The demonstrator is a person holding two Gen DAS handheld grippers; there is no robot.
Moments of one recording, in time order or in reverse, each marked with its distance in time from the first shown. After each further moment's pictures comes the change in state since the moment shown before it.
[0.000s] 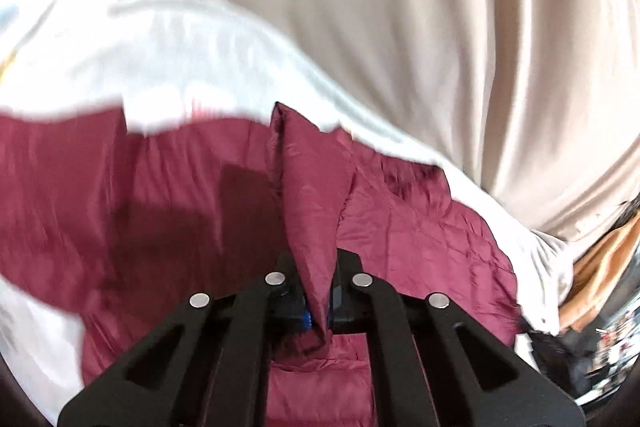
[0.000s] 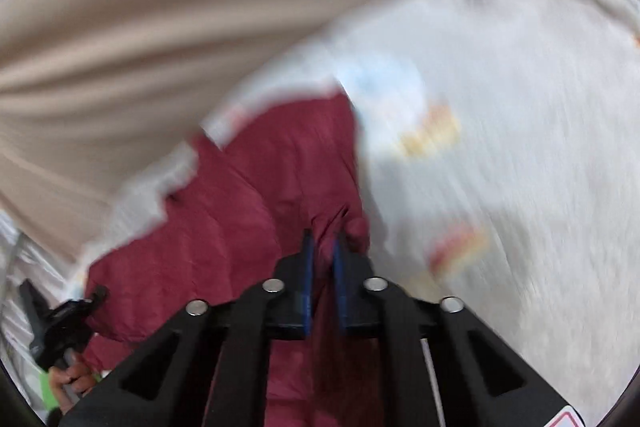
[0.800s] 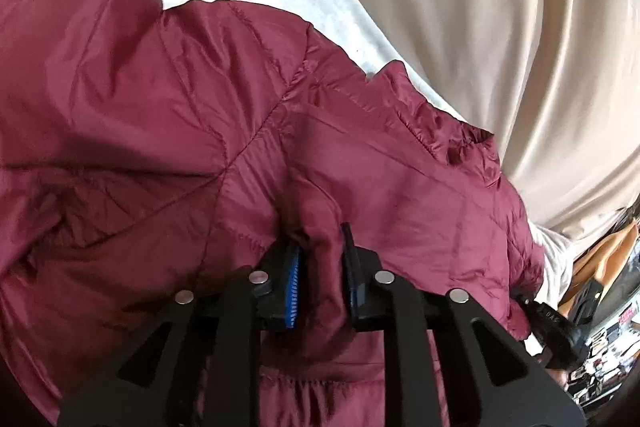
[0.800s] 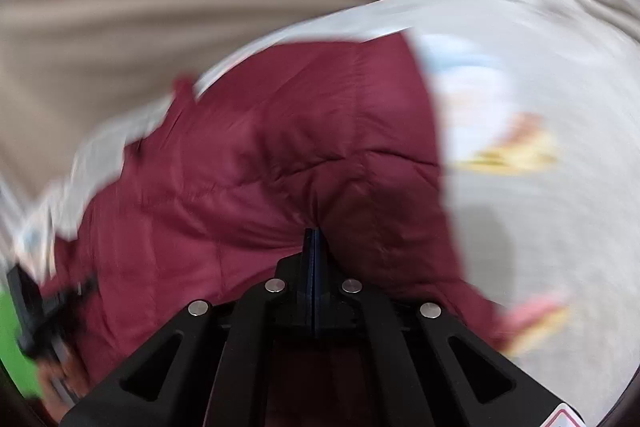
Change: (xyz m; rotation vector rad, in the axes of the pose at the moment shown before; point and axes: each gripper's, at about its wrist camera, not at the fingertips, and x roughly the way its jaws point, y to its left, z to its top) left arm 0.052 0.079 -0.082 -0.125 0.045 -0.105; right arm 0.058 -0.007 -0.020 -0.179 0.076 -0.113
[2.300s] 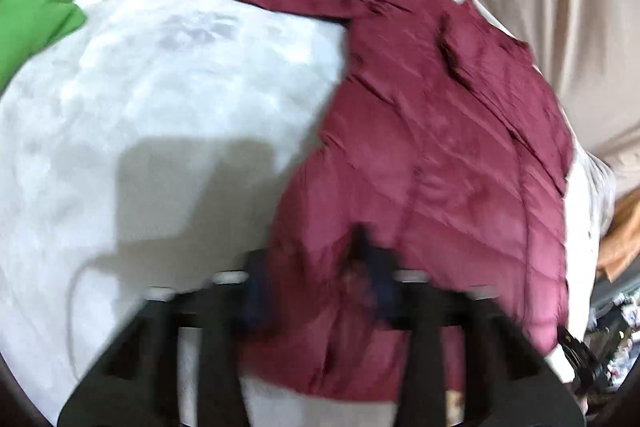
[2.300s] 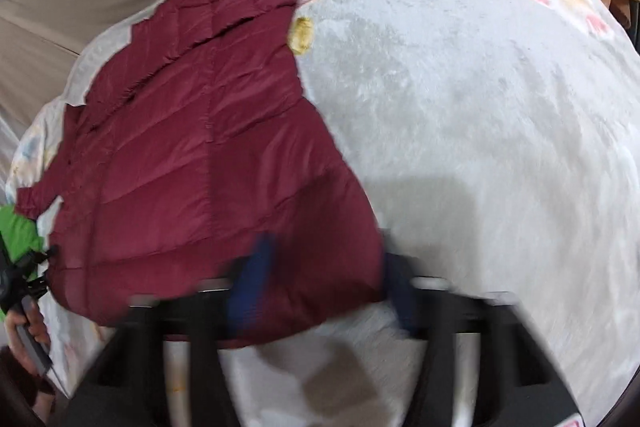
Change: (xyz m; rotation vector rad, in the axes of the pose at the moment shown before) left arm -0.245 0.055 -0.127 -0.055 0.246 0.298; right arm -0.241 -0.050 -0.193 0.021 0.303 -0.124
